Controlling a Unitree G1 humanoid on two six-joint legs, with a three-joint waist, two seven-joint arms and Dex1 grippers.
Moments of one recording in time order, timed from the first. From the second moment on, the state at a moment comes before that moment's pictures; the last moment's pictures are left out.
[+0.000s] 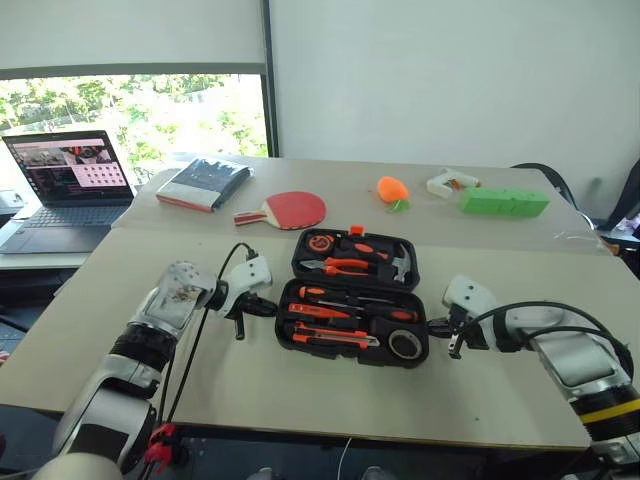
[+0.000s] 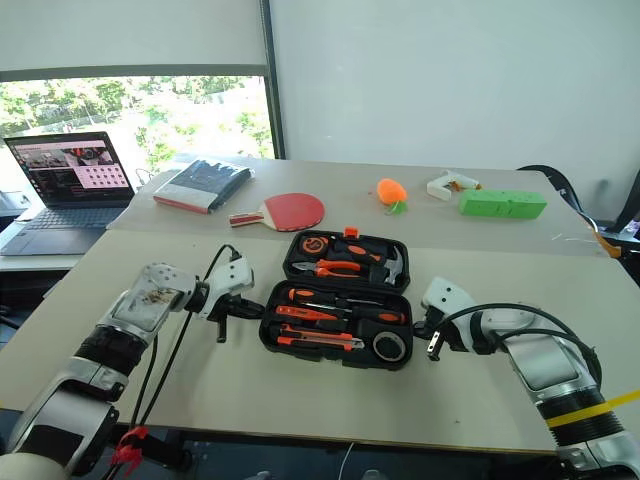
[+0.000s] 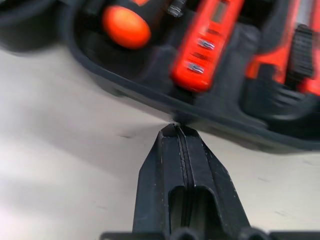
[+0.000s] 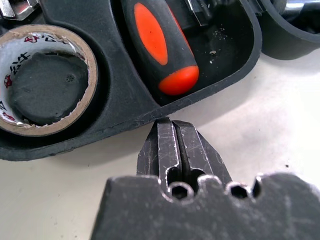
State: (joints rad) left arm -0.68 0.66 -0.28 0.31 -0.07 0.37 -1.35; right arm -0.39 -0.86 0.13 -0.04 0.15 0.52 1.04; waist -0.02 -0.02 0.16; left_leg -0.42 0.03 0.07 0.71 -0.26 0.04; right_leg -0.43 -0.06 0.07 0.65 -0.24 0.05
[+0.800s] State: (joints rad) left arm -0.55 0.90 -0.25 0.16 -0.14 0.41 -1.42; right arm -0.17 -0.97 0.06 -0.26 0.22 0.50 1.11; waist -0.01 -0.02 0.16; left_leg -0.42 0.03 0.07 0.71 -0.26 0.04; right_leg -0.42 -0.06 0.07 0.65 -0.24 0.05
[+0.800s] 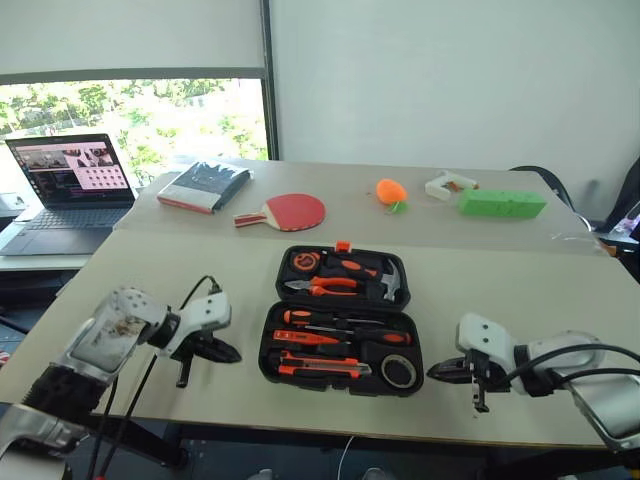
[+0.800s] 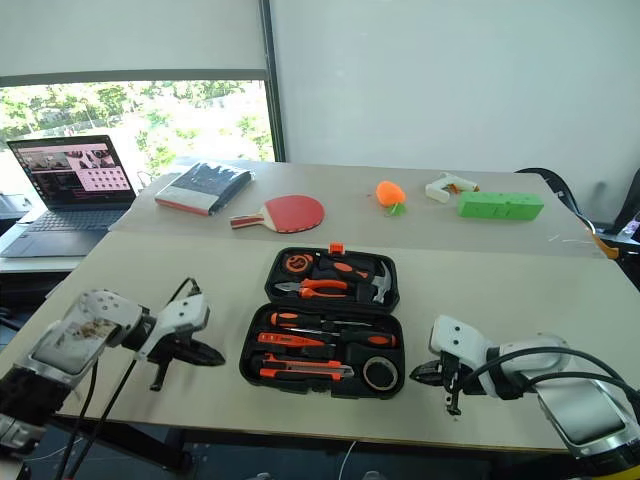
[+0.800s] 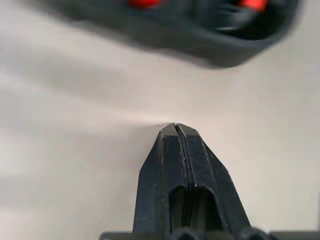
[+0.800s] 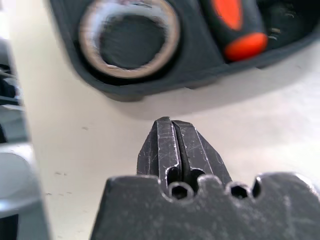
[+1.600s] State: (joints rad) left arm -0.50 0.85 -0.28 0.01 -0.16 0.52 -1.44; right arm -0.20 -0.93 0.12 -0.27 0.21 0.49 1.13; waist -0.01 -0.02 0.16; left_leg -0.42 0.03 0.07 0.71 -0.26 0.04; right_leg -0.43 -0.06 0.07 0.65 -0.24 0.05
